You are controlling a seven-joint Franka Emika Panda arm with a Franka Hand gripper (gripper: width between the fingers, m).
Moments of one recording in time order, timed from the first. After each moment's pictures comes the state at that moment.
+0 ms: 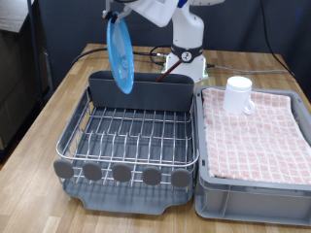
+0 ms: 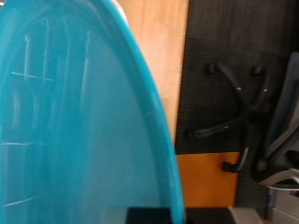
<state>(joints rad) 0.19 -0.21 -0.37 -2.20 -0.77 2.17 0.87</state>
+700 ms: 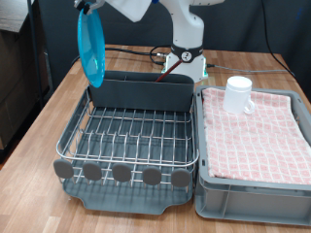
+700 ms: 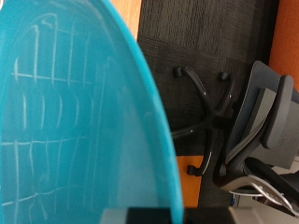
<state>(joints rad) 0.19 -0.14 -0.44 -2.13 -0.82 2.22 0.79</state>
